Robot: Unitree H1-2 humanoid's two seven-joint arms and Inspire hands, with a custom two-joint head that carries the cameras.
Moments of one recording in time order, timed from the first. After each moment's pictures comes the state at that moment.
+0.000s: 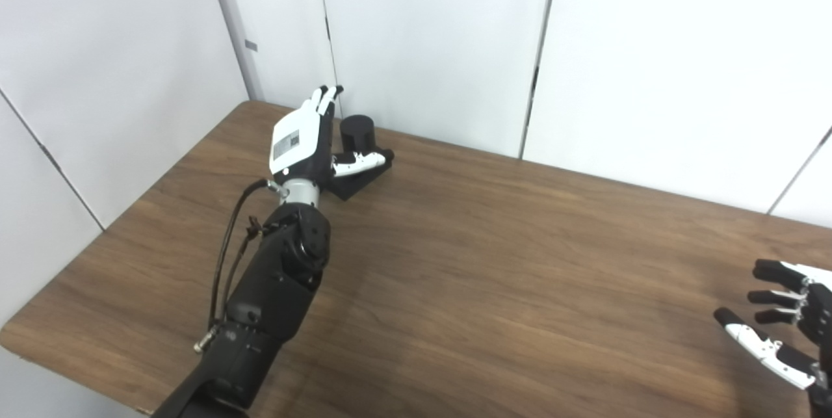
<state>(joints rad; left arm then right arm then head) -0.40 0.36 0.00 0.21 0.71 0.34 0.21 -0.05 -0.16 -0.06 -0.13 -0.27 0.00 -0.11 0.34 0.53</state>
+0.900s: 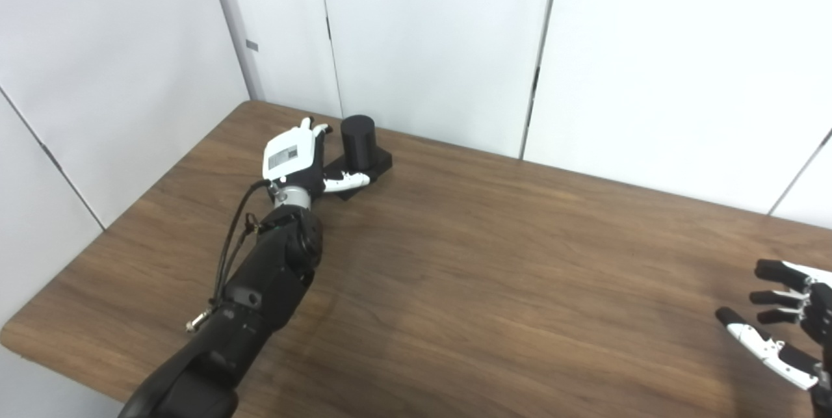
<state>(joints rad) -0.46 0.43 -0.11 0.43 0.73 0.42 0.20 -0.05 -0.16 -0.06 -0.16 -0.28 0.02 -0.11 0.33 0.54</state>
